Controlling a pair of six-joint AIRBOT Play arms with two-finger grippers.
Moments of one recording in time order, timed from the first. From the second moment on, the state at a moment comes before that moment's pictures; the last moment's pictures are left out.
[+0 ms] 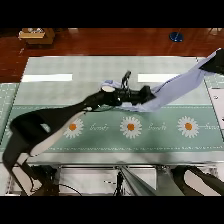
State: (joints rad) left arm -0.69 -1.85 1.44 -0.21 -0.70 -0.99; right arm -0.28 -1.12 1.52 -1.07 1.51 1.40
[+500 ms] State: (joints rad) left arm -0.03 -1.19 1.44 0.25 -0.94 -1.03; right arm 0.13 -1.29 1.52 -1.02 1.23 1.41
